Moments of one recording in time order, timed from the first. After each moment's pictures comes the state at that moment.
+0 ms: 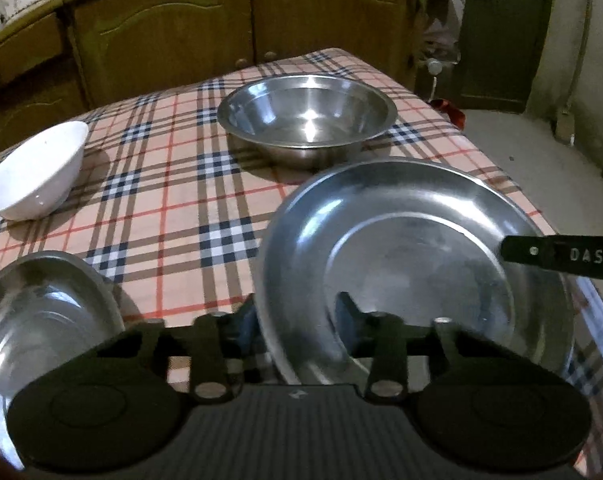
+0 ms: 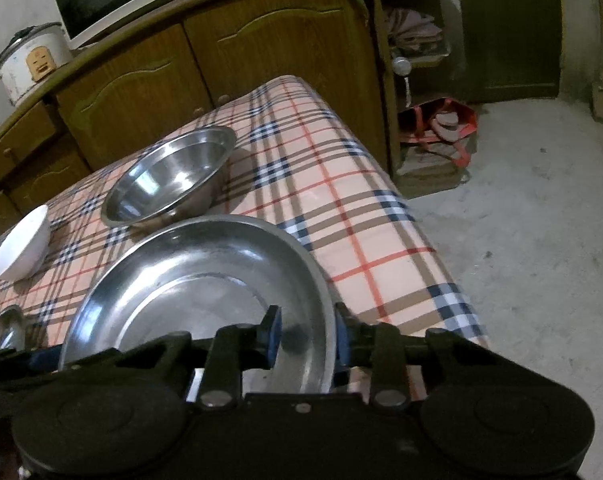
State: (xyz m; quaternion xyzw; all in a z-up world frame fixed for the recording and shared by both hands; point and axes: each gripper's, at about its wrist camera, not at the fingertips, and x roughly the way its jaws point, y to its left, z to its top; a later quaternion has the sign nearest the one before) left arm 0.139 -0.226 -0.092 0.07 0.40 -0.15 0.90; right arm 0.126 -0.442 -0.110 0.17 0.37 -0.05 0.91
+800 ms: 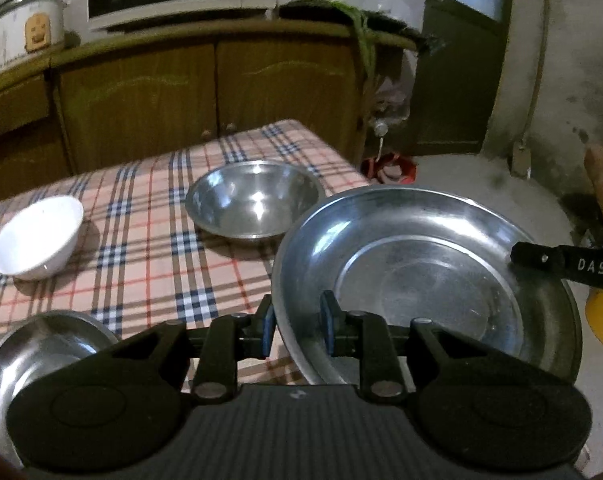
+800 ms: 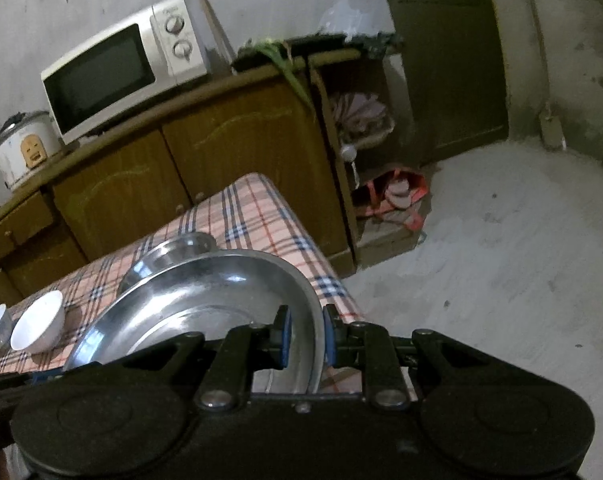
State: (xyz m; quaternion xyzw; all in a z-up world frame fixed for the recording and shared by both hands) left arm 0.096 -0.236 -0.026 0.05 0.33 -0.21 0.92; right arm 0.041 -0.461 -0.040 0.20 0.25 -0.12 0.94
